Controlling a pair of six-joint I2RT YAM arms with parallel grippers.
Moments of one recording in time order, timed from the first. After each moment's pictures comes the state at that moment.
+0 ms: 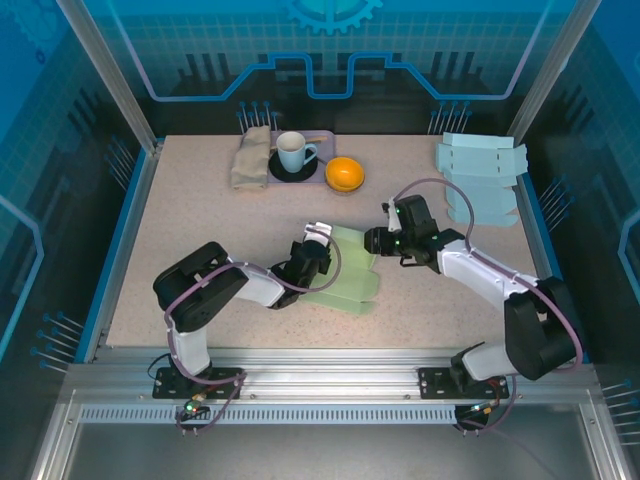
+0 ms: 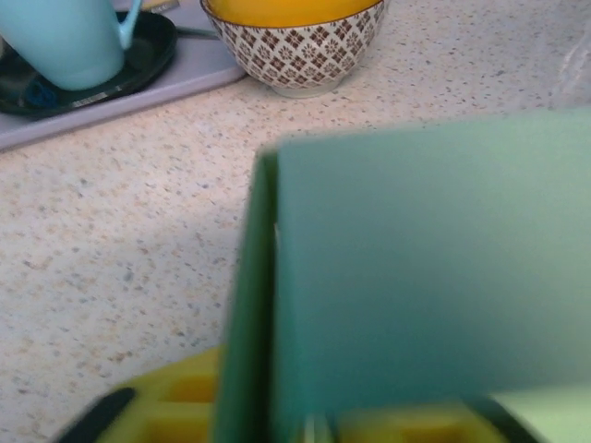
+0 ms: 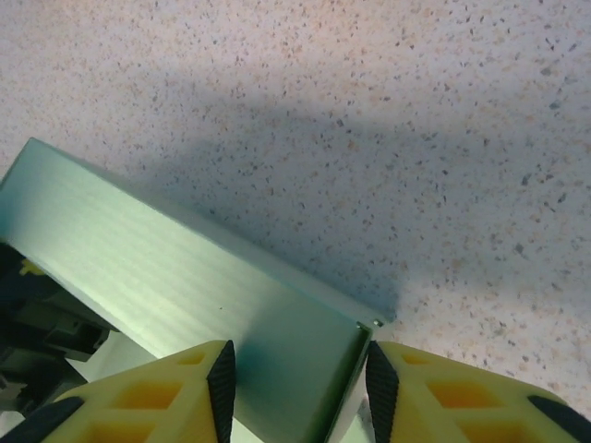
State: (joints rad) left arm -0.78 1.86 0.71 0.65 -0.51 -0.15; right arm 0.43 1.41 0.83 -0.29 -0.18 0.41
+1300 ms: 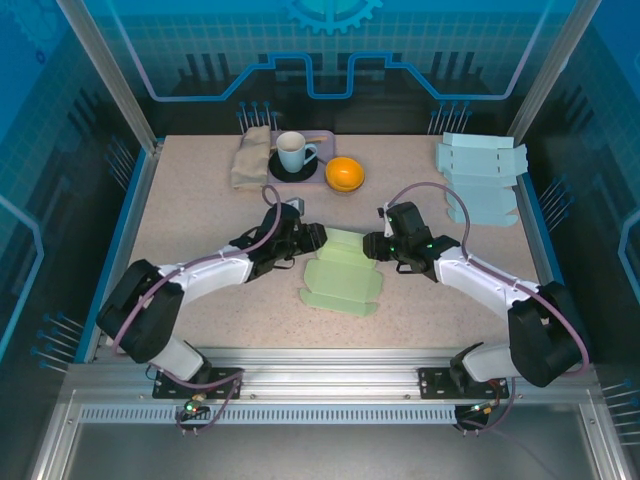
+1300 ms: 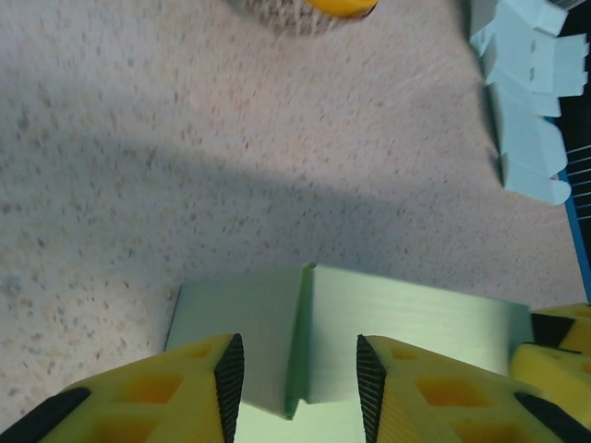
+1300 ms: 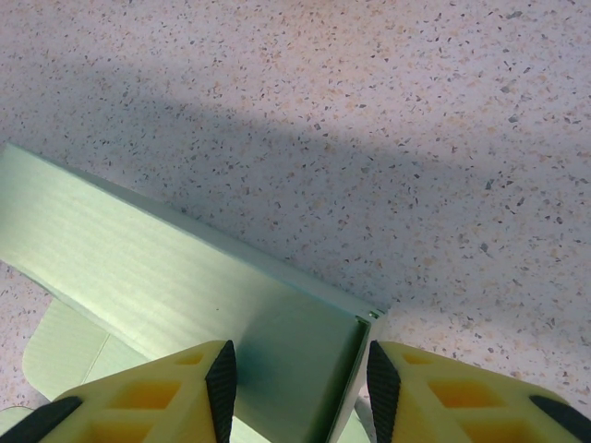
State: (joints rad) left arm -0.58 1.55 0.84 0.05 0.07 -0.80; right arm 0.50 1.38 0.81 -0.27 -0.02 0.40
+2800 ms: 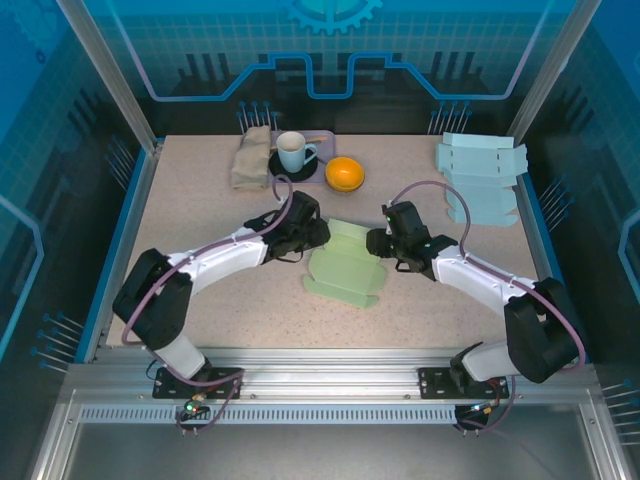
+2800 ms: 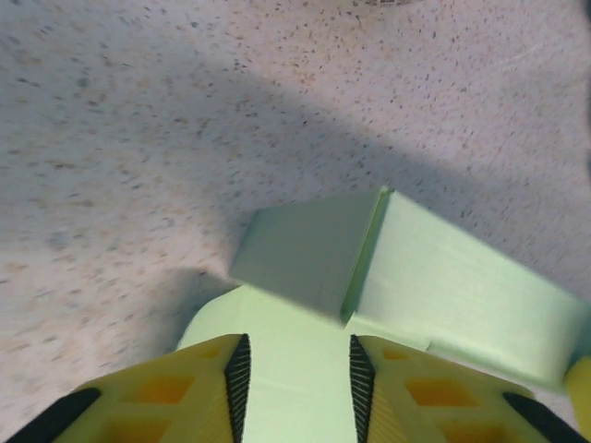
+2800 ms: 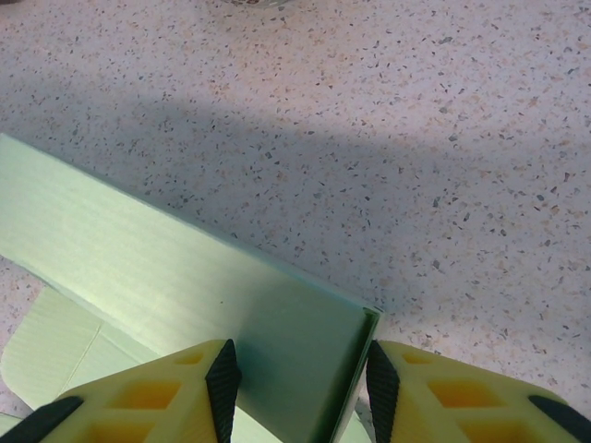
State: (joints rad) left arm -0.62 1.62 1.09 -0.33 -0.05 -0.87; right arm 0.50 1.40 0.81 -0.25 0.08 0.44
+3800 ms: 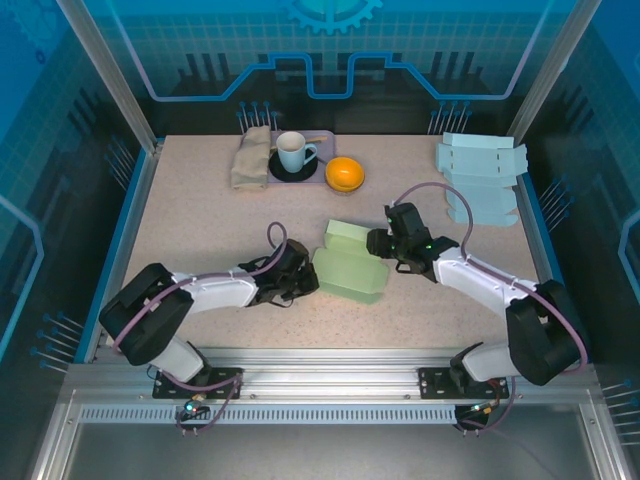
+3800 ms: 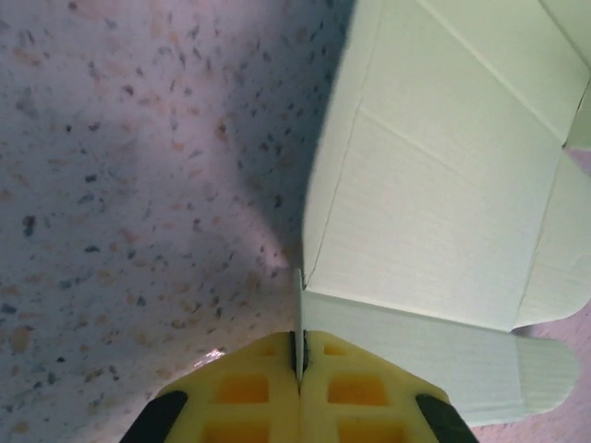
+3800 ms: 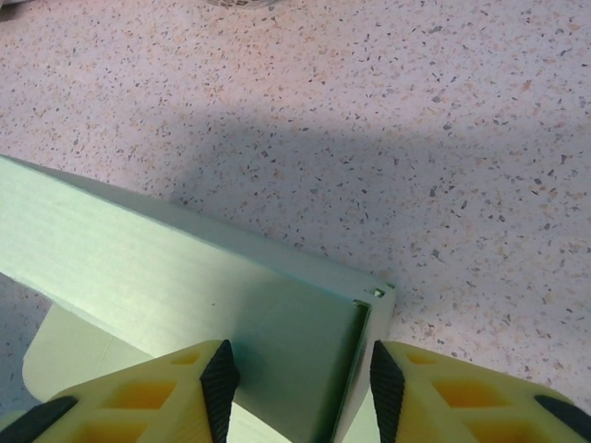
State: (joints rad) left arm -0.71 1.54 0.67 -0.05 0.08 -0.98; right arm 0.50 1.38 0.80 -0.25 0.07 0.49
